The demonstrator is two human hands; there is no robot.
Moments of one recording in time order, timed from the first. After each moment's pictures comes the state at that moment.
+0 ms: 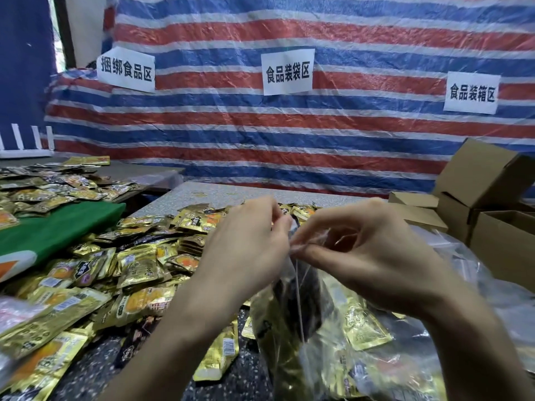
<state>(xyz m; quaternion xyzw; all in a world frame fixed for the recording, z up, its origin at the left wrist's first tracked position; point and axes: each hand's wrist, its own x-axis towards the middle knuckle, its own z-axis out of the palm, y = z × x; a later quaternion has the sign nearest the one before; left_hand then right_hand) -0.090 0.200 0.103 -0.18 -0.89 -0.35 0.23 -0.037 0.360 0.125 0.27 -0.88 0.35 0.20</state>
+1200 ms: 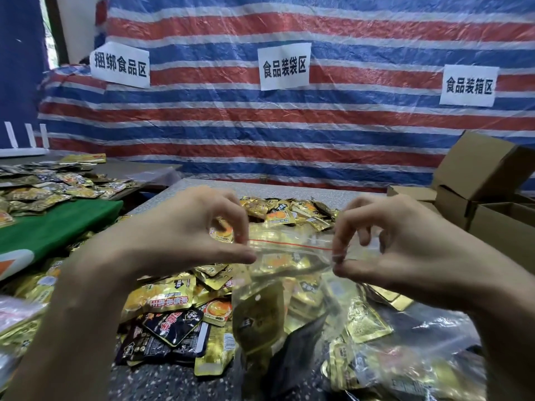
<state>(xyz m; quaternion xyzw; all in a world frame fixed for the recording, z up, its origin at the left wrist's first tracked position) -0.099 0.126 0.128 -0.39 -0.87 -0.29 0.06 -0.022 0.381 0.140 0.17 -0.96 0.19 0.15</state>
